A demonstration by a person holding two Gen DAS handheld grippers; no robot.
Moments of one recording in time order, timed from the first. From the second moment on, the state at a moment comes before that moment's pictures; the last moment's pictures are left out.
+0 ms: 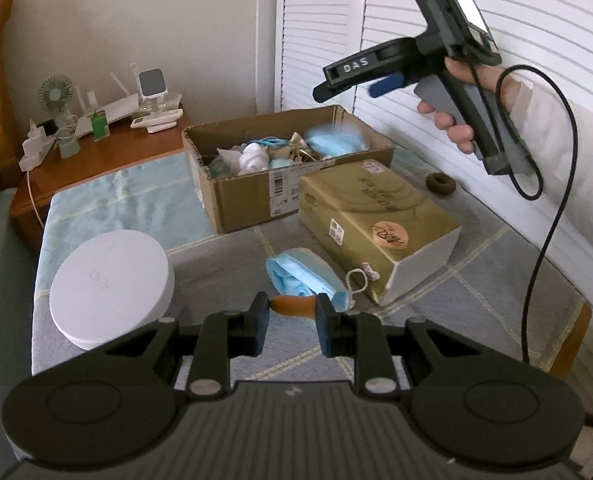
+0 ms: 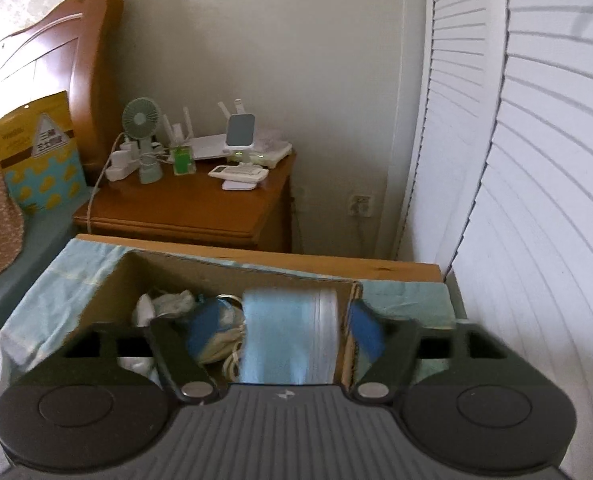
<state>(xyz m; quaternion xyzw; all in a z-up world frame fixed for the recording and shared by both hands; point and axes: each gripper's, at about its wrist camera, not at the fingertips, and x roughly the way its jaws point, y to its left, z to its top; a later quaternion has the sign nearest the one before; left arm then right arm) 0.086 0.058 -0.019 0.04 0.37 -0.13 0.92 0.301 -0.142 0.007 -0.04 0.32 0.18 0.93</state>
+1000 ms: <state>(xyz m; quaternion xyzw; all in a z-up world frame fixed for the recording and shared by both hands) 0.235 0.003 0.007 0.04 0.35 -0.17 0.92 0.142 -0.192 -0.011 -0.03 0.33 0.15 0.93</state>
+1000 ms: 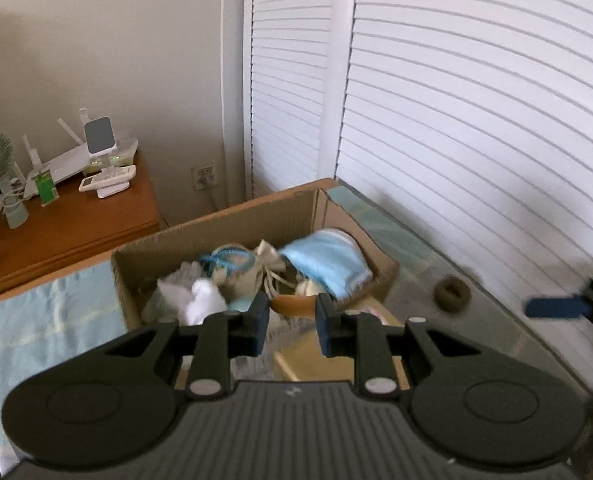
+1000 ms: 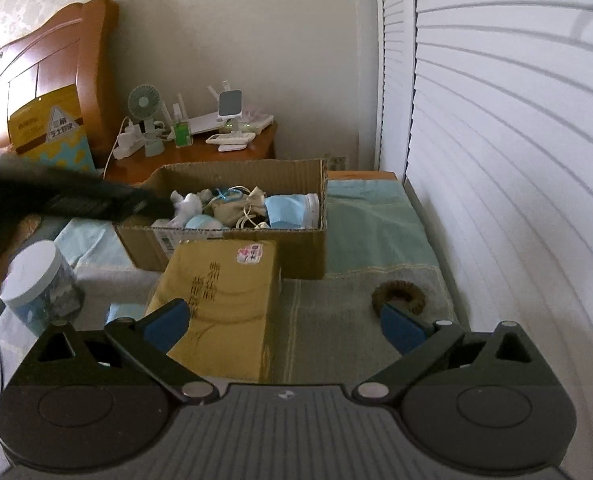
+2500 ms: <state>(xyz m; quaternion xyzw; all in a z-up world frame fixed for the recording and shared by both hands) 0.101 0.015 -0.011 0.03 0.31 -0.07 0.95 0.102 -0.209 -0.017 -0.04 0.32 0.11 0.94</state>
